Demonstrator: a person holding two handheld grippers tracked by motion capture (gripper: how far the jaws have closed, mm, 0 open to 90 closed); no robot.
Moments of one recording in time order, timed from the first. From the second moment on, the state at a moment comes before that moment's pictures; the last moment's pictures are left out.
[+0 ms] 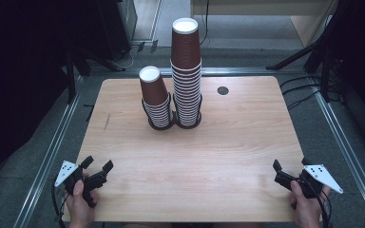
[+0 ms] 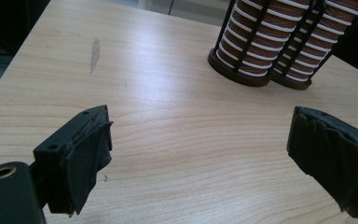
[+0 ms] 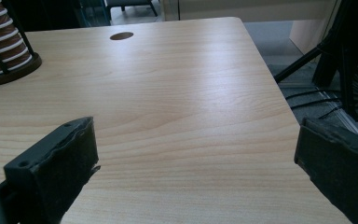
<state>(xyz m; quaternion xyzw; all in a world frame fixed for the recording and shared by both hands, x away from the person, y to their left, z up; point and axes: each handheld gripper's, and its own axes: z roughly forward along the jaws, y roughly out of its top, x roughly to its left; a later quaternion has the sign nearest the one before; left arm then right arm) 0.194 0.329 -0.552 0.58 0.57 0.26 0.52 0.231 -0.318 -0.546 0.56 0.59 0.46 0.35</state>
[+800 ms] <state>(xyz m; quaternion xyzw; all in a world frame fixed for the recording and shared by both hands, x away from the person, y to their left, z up) 0.194 0.327 -0.552 0.59 0.56 0.26 0.52 0.253 -0.260 -0.465 0.50 0.61 0.52 0.34</state>
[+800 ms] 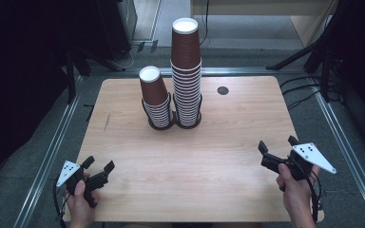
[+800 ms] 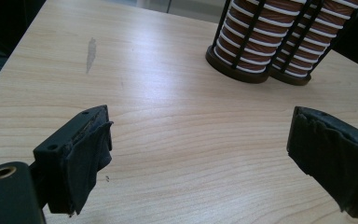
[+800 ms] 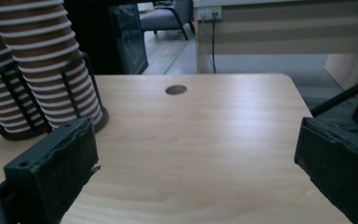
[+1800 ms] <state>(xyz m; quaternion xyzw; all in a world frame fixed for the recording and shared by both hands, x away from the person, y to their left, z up) 0.194 0.328 -0.553 0.58 0.56 0.26 0.53 0.320 -0.141 -0.354 0.41 0.63 0.59 0.30</state>
